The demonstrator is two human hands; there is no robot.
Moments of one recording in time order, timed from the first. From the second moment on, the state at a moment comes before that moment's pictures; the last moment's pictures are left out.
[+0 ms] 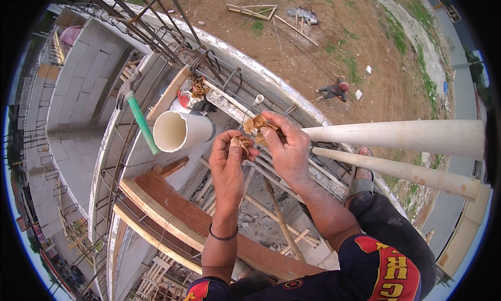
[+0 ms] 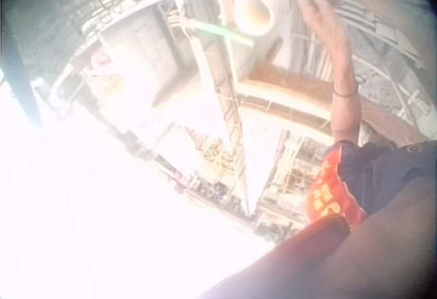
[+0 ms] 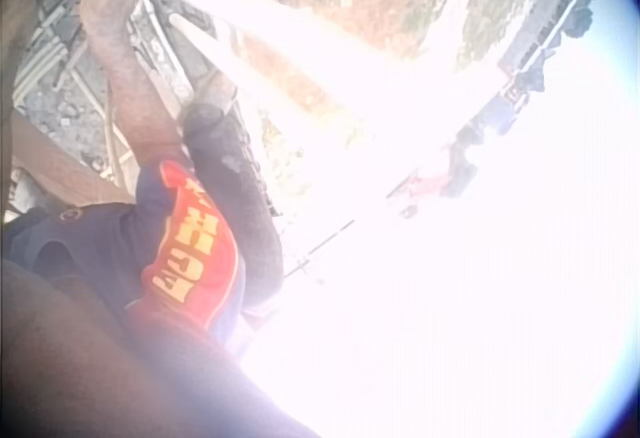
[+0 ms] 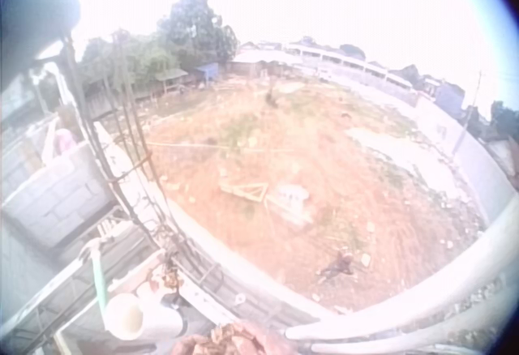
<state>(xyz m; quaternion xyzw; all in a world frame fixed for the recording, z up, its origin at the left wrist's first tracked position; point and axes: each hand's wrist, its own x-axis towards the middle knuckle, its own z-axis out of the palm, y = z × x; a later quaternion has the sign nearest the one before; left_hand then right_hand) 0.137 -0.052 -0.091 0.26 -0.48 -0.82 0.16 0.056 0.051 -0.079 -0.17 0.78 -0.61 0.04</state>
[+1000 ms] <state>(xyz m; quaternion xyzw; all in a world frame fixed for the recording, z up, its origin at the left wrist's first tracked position) 0.133 -0.056 -0.094 0.26 -0.37 -0.87 0.18 0.057 0.046 -0.083 -0.15 0.75 -0.63 0.11</state>
